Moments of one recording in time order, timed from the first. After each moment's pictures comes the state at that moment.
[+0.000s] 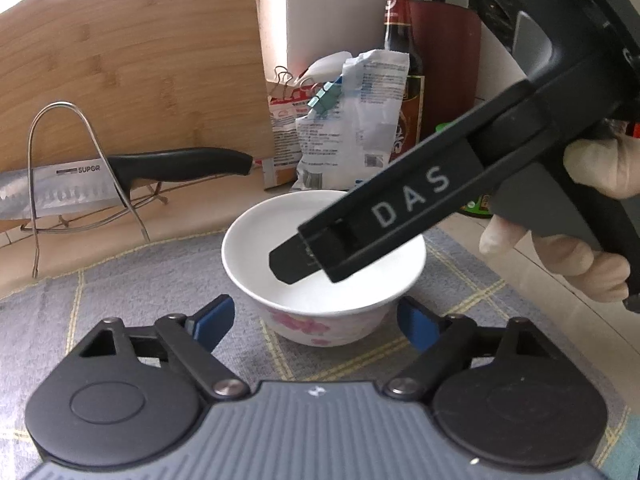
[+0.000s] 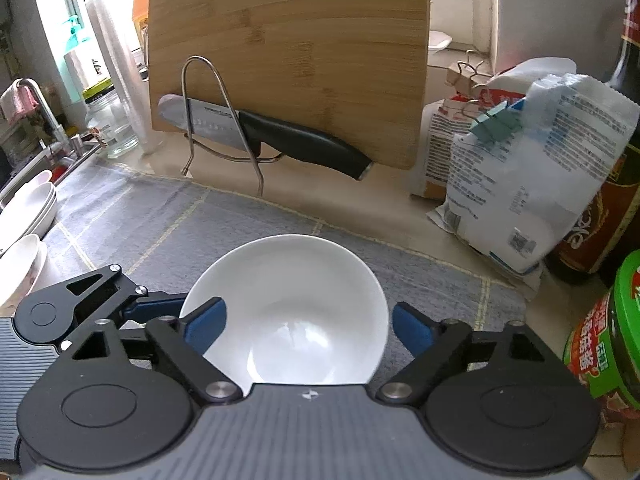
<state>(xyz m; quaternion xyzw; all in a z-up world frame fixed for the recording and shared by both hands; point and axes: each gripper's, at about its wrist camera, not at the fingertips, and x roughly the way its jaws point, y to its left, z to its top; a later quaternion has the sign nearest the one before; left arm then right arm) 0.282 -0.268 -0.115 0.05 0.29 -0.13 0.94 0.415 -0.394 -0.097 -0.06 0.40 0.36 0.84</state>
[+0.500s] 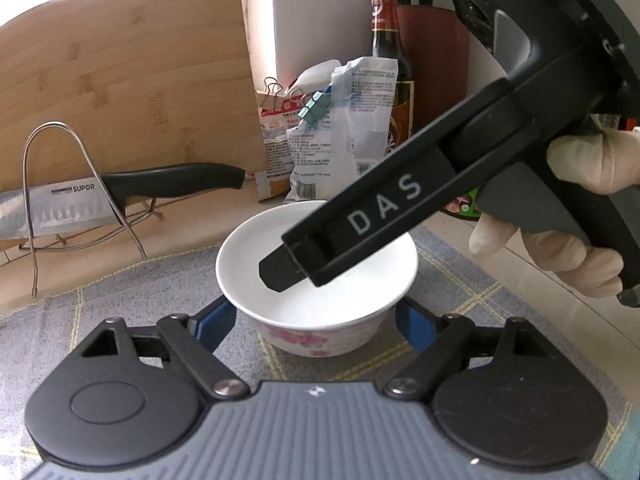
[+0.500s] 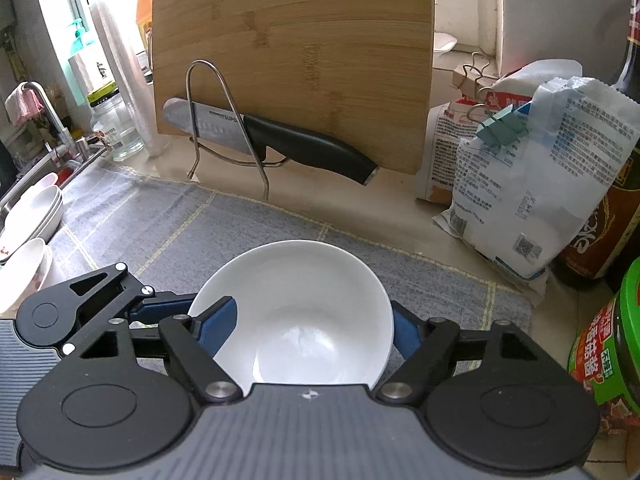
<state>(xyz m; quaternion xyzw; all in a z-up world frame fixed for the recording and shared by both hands) 0.283 -0.268 -0.113 0.07 0.28 -0.14 0.95 0.418 -0.394 -0.095 -0.06 0.40 0.37 0.84</state>
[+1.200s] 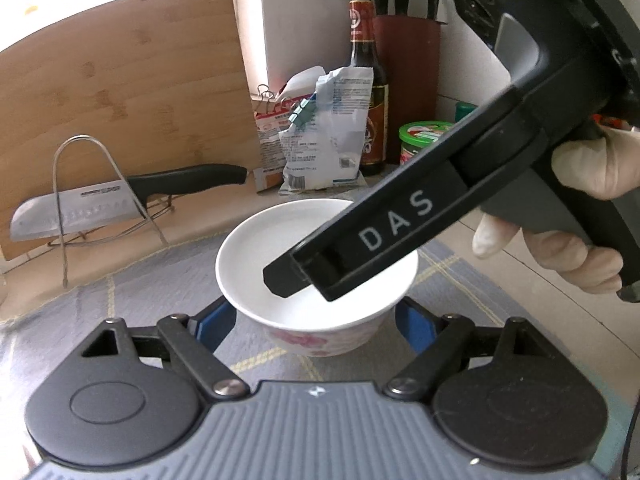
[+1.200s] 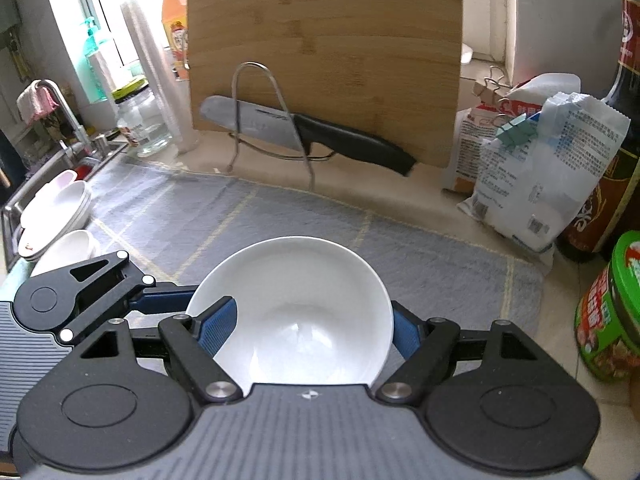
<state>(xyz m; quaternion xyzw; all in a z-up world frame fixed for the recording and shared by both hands) 0.235 -0.242 -0.080 0.08 0.30 -0.16 0.93 0.363 -0.385 -0.068 -0.05 0.41 0.37 0.83</state>
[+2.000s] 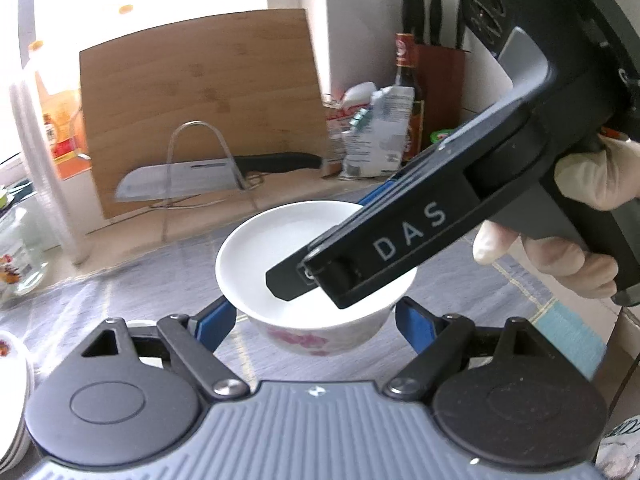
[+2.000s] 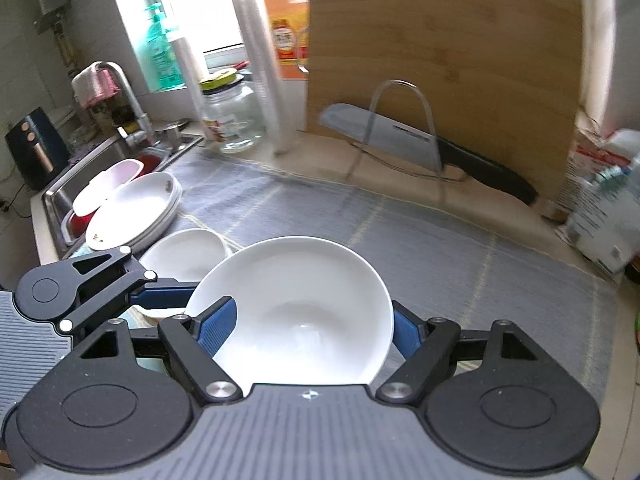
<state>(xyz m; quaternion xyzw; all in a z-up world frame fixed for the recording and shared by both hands) 0.148 -0.163 -0.037 0.07 0.31 -0.12 0.94 0.277 -0.299 -0.027 -0.07 0.39 0.42 0.82</state>
